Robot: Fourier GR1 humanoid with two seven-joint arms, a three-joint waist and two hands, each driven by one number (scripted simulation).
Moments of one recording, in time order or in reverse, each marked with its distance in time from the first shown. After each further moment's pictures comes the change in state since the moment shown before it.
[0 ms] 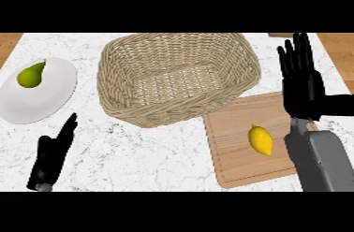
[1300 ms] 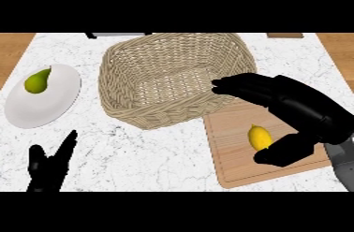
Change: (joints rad) left arm 0.133 -0.030 0.018 -0.107 0.088 -0.027 0.124; right arm -0.148 -0.462 0.406 -0.404 0.523 0.571 0.224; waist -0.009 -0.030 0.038
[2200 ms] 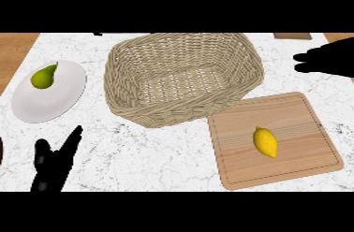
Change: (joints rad) left arm -0.040 -0.023 0.008 0.019 -0.020 -0.032 0.012; right arm -0.242 -0.423 -0.183 0.024 -0.201 0.630 0.103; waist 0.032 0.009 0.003
